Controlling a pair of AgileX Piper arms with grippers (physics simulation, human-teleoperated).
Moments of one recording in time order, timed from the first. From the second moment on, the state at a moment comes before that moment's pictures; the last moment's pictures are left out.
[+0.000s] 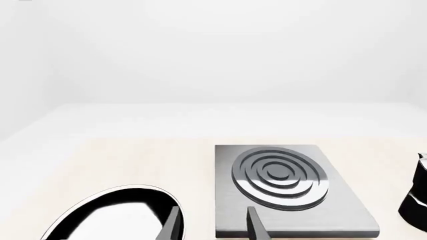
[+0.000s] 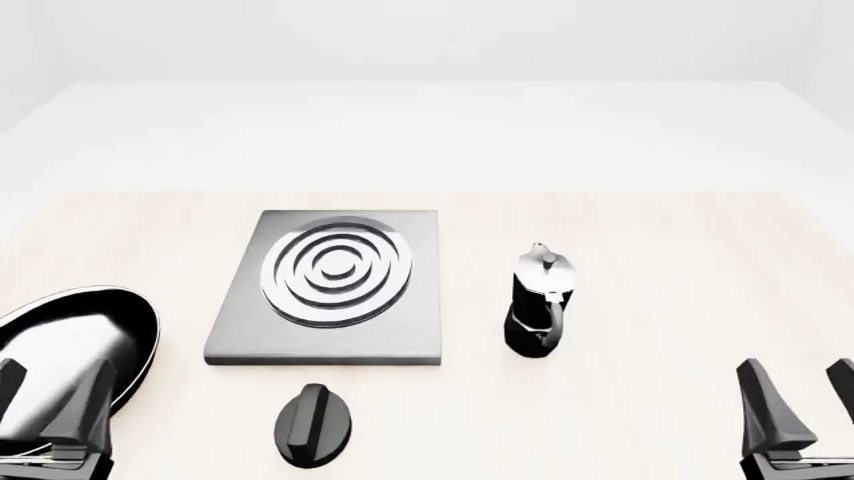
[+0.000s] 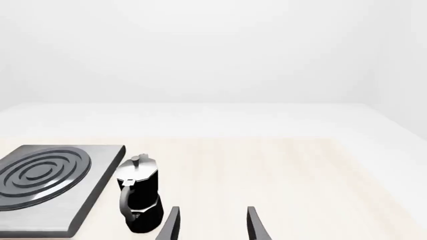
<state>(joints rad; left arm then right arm) 0.00 0.00 0.00 0.00 0.00 0.00 0.00 0.00 0.00 0.00</state>
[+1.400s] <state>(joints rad) -0.43 0.85 -0.35 -0.05 -0.23 0.02 0.13 0.00 -0.10 -0.02</state>
